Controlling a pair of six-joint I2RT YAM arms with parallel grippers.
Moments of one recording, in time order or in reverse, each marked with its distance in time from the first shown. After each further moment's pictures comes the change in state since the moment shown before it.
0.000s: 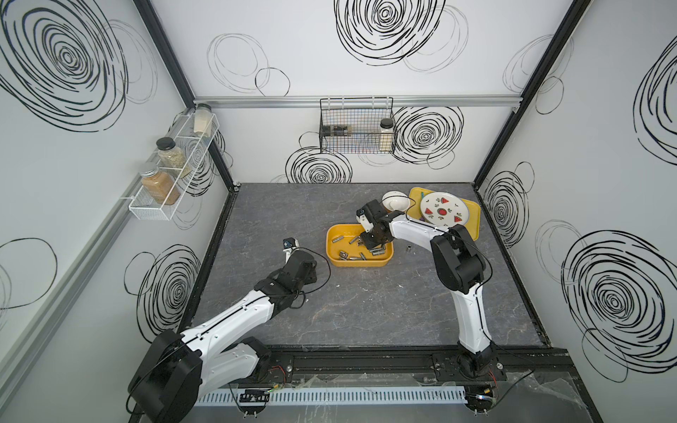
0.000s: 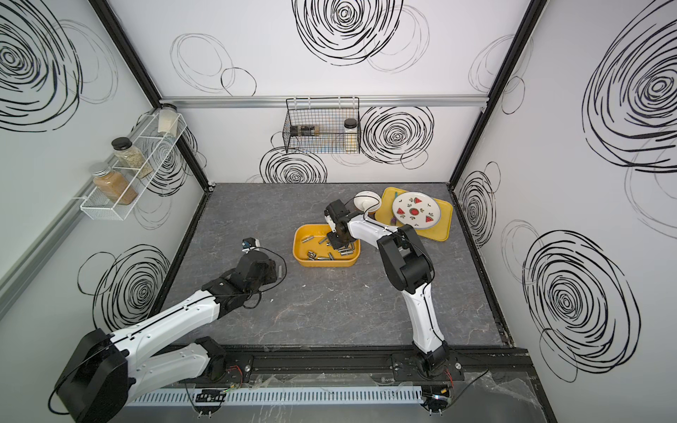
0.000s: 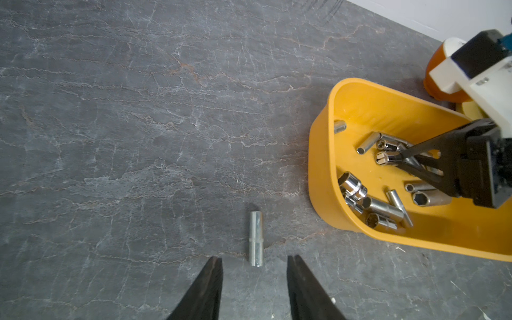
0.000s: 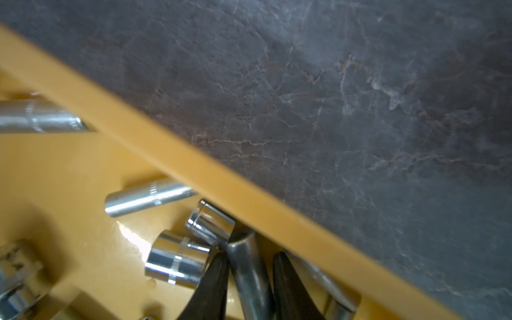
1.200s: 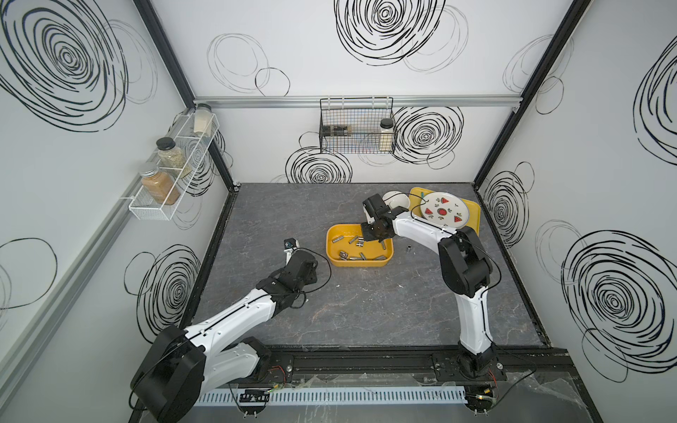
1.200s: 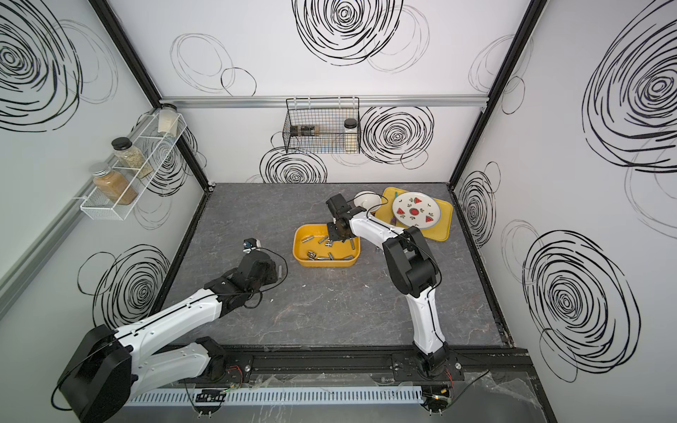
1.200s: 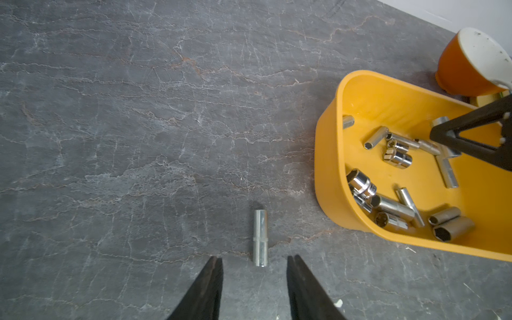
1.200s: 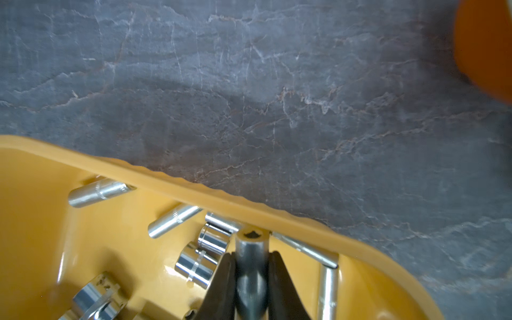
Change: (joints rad) left arm 0.000 0.022 0.002 0.000 -0.005 0.000; right arm 0.002 -0.070 0.014 0.003 0.046 0.298
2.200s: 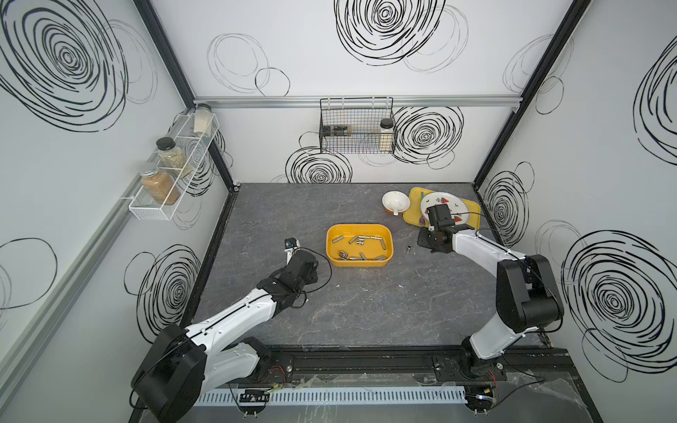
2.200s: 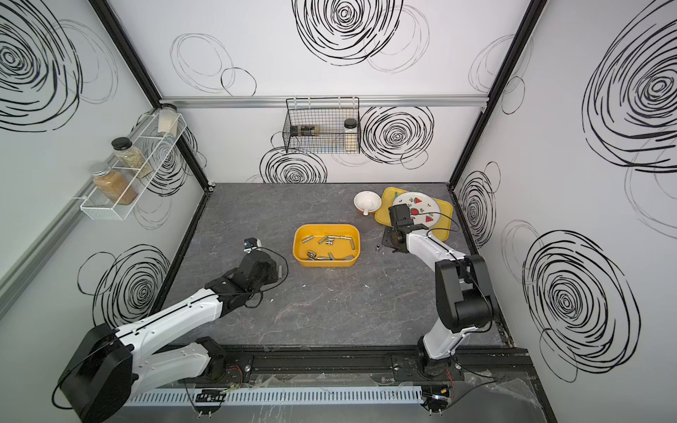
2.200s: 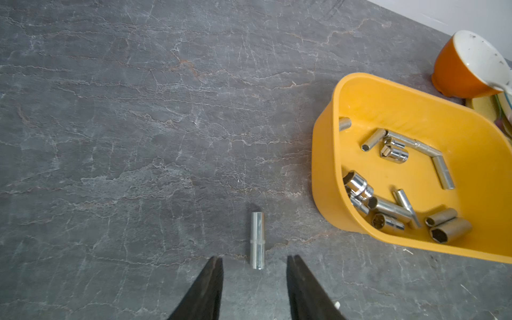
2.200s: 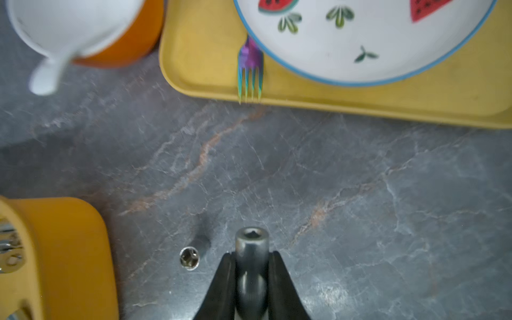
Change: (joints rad) left arm -0.005 0.007 0.000 0.015 -0.002 0.000; right arm -0.362 -0.443 -0.582 0.164 0.068 0.098
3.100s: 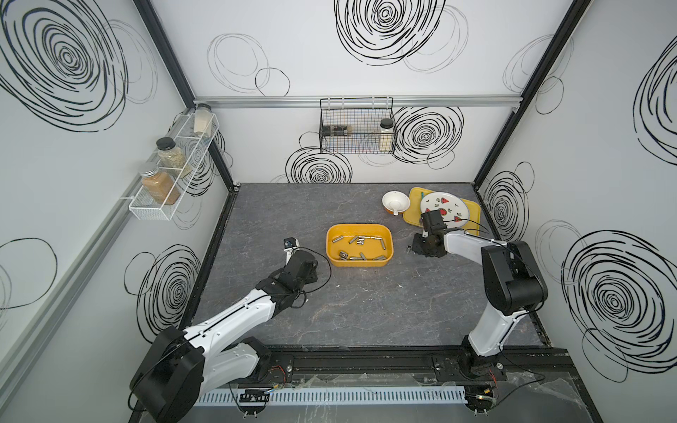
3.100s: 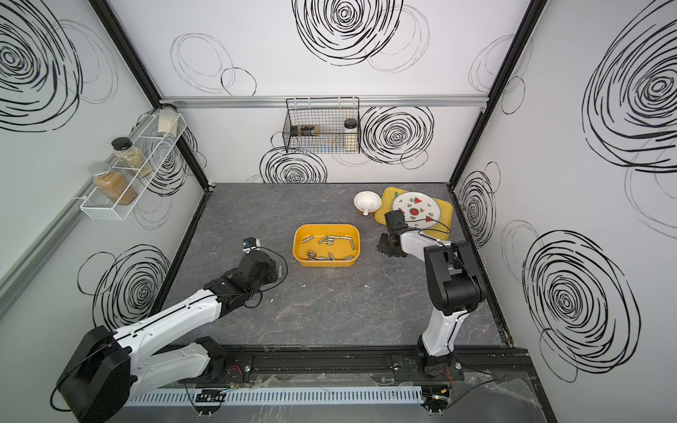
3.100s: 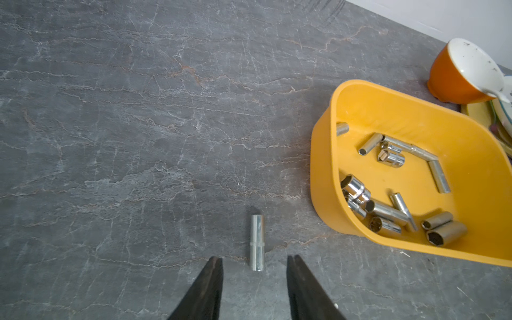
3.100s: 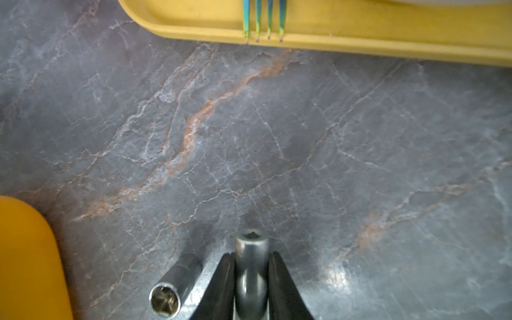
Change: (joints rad) left arm 0.000 -0.018 0.000 0.000 -0.009 0.000; right arm 0.000 0.129 -0.007 0.080 -0.064 0.010
